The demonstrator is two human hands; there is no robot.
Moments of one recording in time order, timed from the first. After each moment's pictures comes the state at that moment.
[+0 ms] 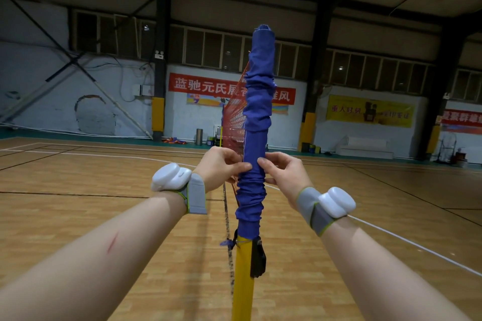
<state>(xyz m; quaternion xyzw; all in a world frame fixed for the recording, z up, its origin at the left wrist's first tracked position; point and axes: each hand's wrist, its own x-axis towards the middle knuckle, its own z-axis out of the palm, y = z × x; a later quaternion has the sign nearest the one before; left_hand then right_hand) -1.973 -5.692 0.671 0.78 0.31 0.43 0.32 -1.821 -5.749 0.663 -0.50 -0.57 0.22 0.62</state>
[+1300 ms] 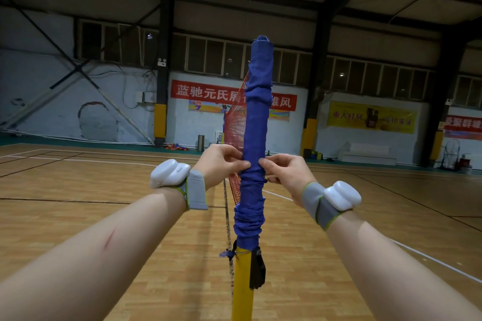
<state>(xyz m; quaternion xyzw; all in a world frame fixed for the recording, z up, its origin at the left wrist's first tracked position) -1.973 -5.689 0.691 0.77 0.32 0.45 0.31 -1.815 -5.752 0.687 -0.53 -0.57 0.23 0.59</state>
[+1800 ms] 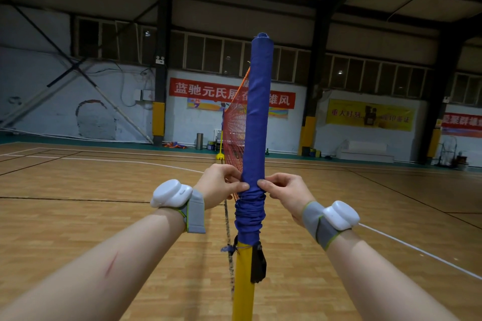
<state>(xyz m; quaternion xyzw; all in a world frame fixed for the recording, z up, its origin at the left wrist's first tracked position) -1.976 -5.691 0.651 0.80 0.34 0.40 0.29 -1.813 -5.761 0.649 -0.56 -0.57 0.23 0.55</state>
